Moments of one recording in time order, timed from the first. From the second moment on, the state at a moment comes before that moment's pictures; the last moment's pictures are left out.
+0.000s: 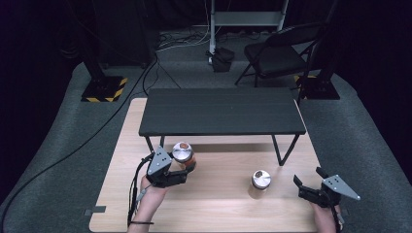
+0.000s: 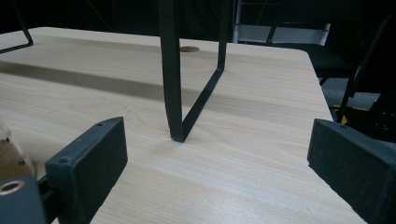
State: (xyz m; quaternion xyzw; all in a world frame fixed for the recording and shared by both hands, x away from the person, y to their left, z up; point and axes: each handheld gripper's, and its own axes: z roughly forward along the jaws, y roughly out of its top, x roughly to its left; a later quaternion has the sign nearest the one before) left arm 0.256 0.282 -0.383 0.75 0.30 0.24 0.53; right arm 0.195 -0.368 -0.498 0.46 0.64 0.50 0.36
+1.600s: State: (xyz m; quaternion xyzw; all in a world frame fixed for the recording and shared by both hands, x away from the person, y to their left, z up) left arm 0.280 0.253 -0.284 0.75 0.28 0.25 0.54; right arm 0.196 -0.368 -0.497 0.46 0.64 0.50 0.36
